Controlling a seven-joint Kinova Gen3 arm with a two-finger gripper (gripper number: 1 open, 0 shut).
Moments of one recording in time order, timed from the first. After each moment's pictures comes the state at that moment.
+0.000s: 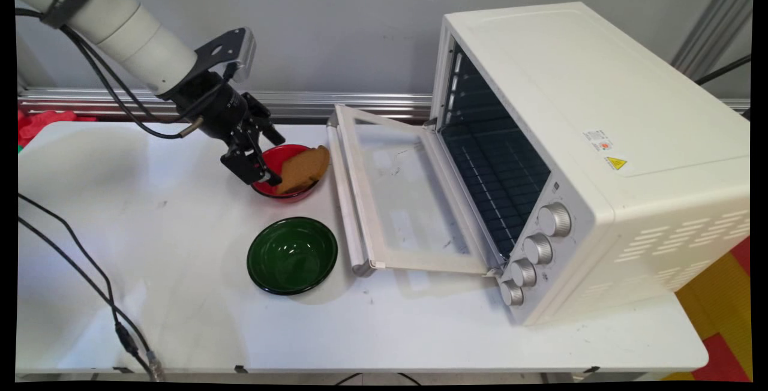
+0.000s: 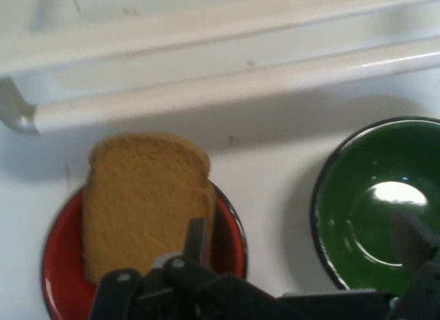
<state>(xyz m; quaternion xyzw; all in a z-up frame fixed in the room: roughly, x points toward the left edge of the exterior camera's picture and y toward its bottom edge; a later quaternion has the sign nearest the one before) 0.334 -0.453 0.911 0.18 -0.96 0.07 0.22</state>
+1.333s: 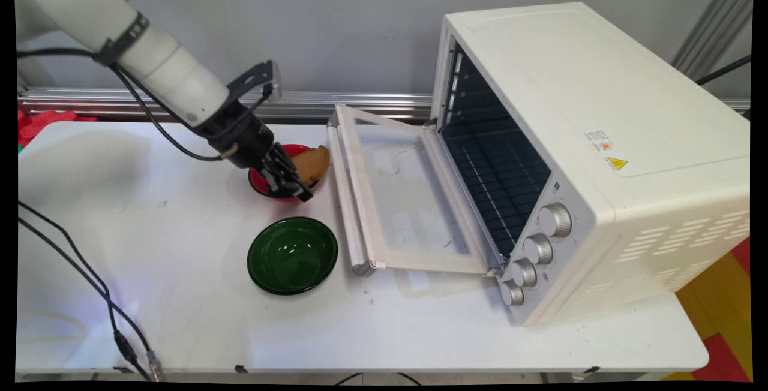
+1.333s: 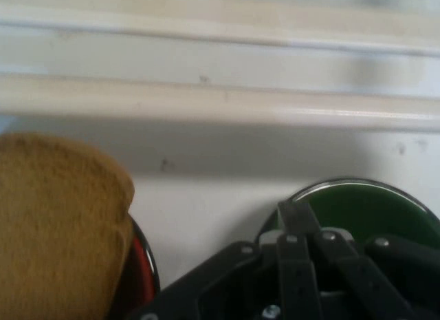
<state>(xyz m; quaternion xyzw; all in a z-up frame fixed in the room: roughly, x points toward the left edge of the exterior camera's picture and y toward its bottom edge) 0.309 -0.460 0.858 0.27 -0.93 -0.01 0.25</state>
